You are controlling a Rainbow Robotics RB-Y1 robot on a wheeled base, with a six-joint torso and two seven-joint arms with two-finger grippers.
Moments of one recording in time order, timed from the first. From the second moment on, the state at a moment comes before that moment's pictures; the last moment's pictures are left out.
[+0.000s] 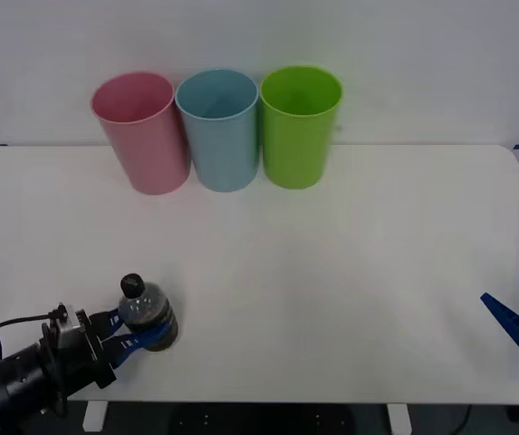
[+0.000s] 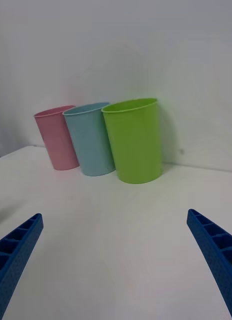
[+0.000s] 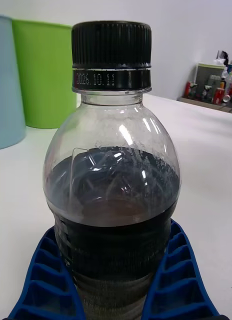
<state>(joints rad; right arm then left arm) 0.35 -0.40 -0.52 -1.66 0.96 -1.22 0.00 0.08 0.29 0.29 -1.25 -1.22 -1.32 -0.35</state>
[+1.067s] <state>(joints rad) 0.35 -0.40 -0.52 -1.66 0.96 -1.22 0.00 0.34 0.31 0.31 -1.72 -0.95 -0.89 -0.15</state>
